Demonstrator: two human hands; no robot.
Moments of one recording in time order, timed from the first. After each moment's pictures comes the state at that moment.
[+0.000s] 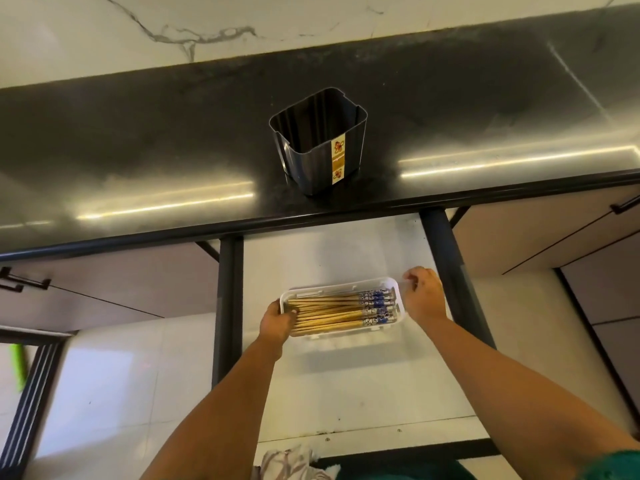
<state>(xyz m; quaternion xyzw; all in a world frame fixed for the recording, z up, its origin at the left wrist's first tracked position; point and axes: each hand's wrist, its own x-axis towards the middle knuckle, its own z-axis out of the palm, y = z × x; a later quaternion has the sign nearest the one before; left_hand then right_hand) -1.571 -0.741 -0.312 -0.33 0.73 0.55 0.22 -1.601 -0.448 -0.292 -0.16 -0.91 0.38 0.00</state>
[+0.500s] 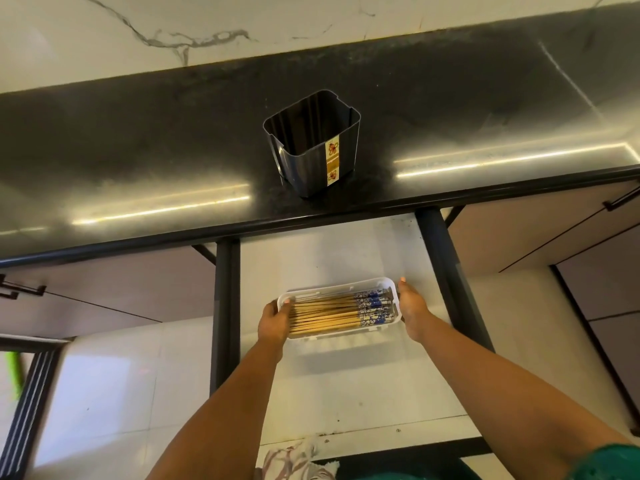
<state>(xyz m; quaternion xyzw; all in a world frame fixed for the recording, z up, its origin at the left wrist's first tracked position) -1.571 -0.734 -0.308 -0.37 0.70 0.57 0.20 -1.602 -0.468 -0.299 -0.42 -0.62 0.62 -0.23</state>
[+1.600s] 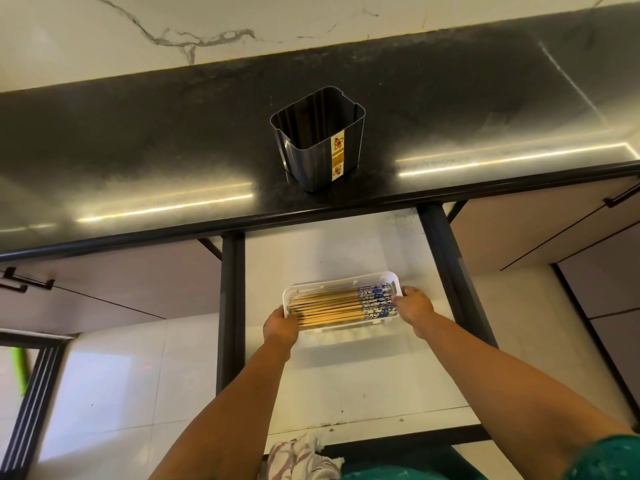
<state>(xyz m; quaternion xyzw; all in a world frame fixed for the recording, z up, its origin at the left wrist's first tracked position) -1.556 -0.732 -0.311 -0.37 0.76 0.48 0.22 -1.590 -0.466 -0.310 -0.34 -0.79 0.44 -0.25</state>
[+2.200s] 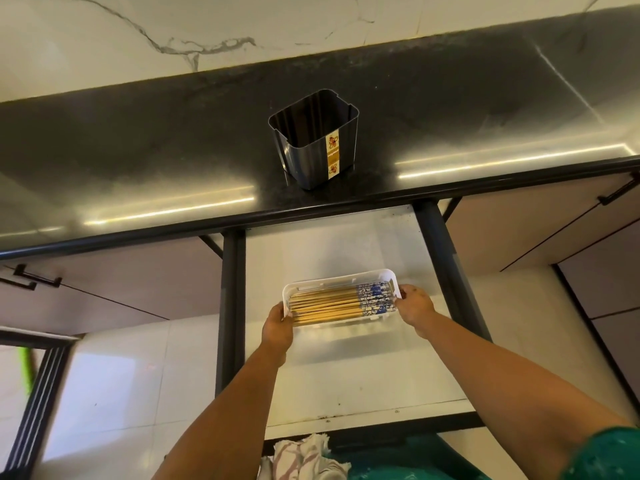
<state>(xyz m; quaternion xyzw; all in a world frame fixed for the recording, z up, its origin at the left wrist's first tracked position) -1.531 -0.734 -0.299 -0.32 0.71 0.60 0.19 -1.574 -0.455 -0.308 -0.25 -0.85 0.39 -0.23</state>
